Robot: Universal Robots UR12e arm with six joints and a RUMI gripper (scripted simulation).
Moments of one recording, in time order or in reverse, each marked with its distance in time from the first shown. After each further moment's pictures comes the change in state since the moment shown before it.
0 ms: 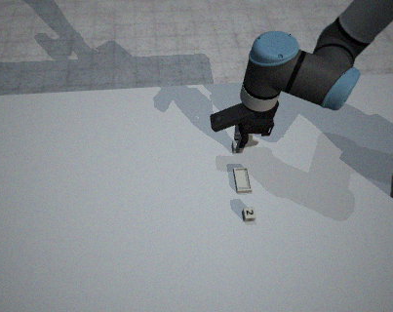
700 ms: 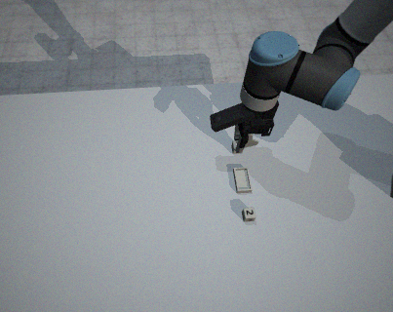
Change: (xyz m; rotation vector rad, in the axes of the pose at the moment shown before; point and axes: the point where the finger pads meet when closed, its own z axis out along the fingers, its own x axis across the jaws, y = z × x) arm 0.000 0.000 0.000 0.000 0.000 0.000
